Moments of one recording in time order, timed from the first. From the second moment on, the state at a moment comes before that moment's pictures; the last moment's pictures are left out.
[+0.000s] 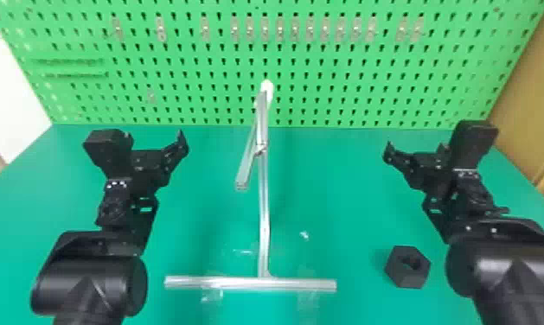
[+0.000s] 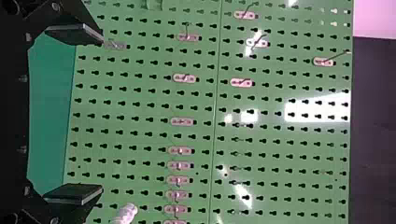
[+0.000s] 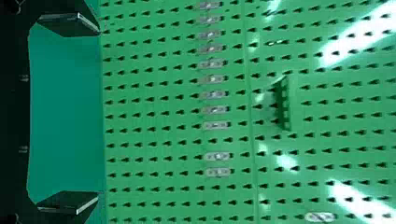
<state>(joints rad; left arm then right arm) -0.11 0.10 0.00 -1.58 0.15 -0.02 0.04 -0.22 -0.07 -0.04 -1.52 -0.13 0.26 0.04</state>
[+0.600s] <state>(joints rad) -0.11 0.10 0.00 -1.58 0.15 -0.02 0.04 -0.27 -0.11 -0.07 -1.54 -0.01 0.82 0.14</state>
